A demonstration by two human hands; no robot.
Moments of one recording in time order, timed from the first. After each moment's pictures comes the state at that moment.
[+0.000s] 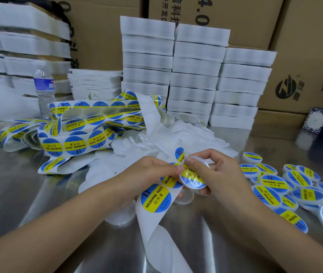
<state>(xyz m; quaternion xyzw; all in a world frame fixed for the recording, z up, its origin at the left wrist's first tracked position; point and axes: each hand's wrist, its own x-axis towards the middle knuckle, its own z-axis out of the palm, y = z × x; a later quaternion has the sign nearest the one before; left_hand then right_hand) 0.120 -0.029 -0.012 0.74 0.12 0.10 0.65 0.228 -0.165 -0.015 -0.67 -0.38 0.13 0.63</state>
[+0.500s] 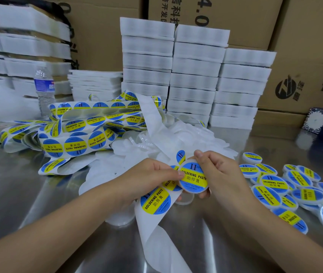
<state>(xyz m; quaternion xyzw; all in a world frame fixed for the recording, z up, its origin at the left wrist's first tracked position) 0.117 -0.032 -0.012 0.77 0.14 0.08 0.62 0.226 -0.164 -0.015 -0.67 -0.37 0.12 0.63</state>
